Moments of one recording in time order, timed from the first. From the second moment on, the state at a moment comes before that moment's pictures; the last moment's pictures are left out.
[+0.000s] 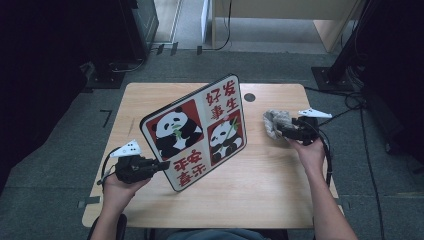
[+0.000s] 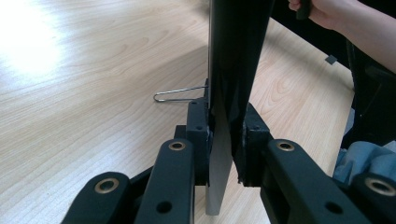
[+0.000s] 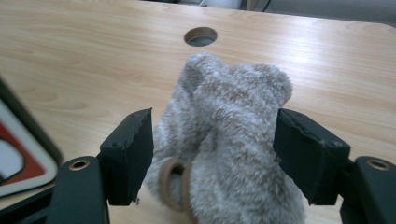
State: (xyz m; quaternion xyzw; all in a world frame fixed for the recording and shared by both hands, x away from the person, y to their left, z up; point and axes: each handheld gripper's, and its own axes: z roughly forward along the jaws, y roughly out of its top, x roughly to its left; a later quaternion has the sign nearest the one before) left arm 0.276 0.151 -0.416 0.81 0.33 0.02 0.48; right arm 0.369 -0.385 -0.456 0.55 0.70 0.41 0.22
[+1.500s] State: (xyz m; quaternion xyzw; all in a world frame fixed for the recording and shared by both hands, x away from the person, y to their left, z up) left arm 0.296 0.170 -0.422 0.80 0.37 0.05 0.47; right arm 0.308 -0.340 -0.465 0.46 0.77 0.41 0.17
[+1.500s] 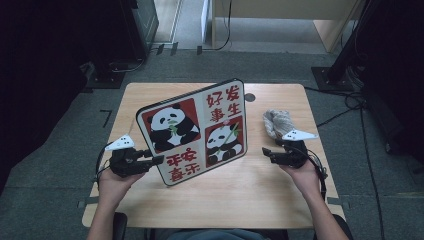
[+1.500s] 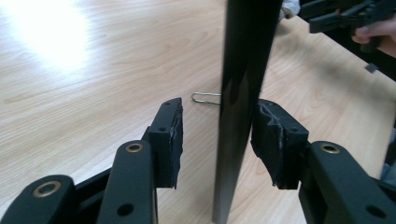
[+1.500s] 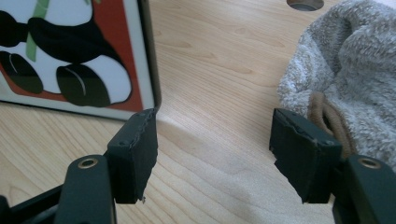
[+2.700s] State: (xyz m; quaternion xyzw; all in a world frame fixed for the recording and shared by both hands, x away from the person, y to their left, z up) left arm 0.321 0.178 -0.435 0.77 0.41 0.06 0.48; right arm 0.311 -0.339 -0.475 0.46 0.77 0.41 0.17
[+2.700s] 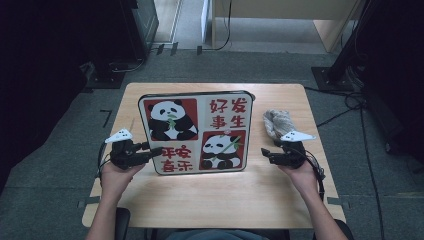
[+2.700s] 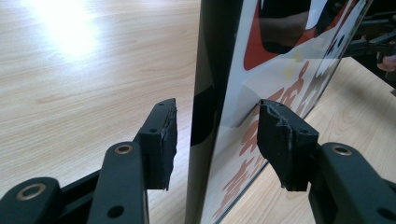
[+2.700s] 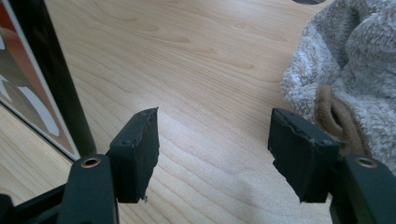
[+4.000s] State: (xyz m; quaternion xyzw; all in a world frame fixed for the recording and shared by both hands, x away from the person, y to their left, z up) left arm 0.323 0.215 -0.448 0.79 0.43 0.13 0.42; right arm 0.315 -0.350 -0.483 0.46 0.78 0.40 0.16
